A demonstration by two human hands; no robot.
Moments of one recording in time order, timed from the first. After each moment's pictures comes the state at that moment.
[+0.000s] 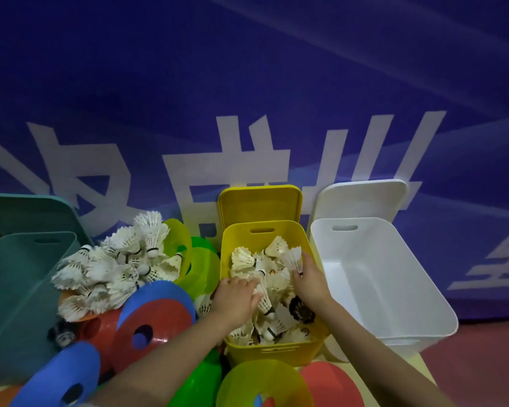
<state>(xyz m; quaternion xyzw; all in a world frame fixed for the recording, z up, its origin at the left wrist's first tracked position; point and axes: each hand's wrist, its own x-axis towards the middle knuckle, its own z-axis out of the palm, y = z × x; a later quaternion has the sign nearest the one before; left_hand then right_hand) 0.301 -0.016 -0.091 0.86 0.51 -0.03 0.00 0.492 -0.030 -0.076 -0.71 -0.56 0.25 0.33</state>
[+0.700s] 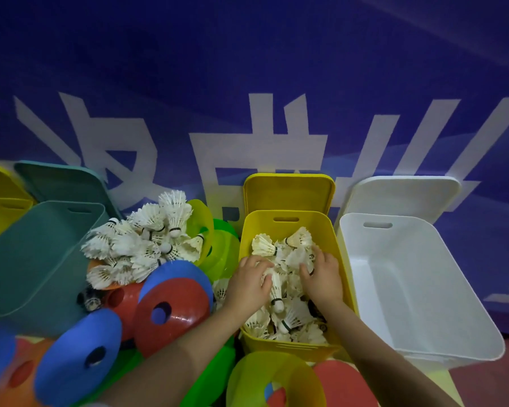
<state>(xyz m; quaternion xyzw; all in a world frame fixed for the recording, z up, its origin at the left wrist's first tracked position) 0.291 -0.015 -0.099 0.79 0.55 0.24 0.14 0.477 -0.009 -0.110 -0.74 -0.60 0.15 0.27</state>
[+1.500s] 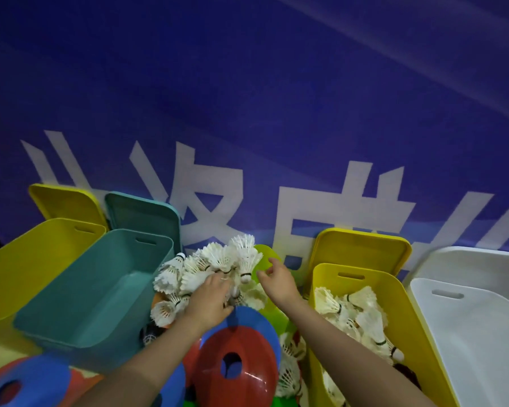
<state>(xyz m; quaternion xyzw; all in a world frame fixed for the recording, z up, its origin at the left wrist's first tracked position) 0.046 0.045 -0.064 0.77 0.62 0.08 0.05 0.226 0.074 -0.027 -0.64 -0.63 0.33 0.30</state>
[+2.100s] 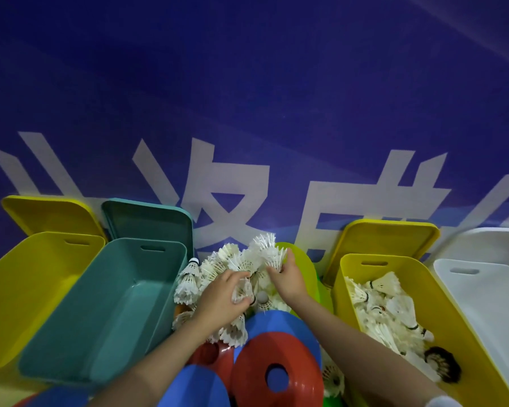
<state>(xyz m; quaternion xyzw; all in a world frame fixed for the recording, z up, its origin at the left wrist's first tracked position) -0.019 0.071 -0.059 0.79 0.54 0.20 0.17 0.163 0.102 -0.055 -0.70 -0.54 0.34 0.34</state>
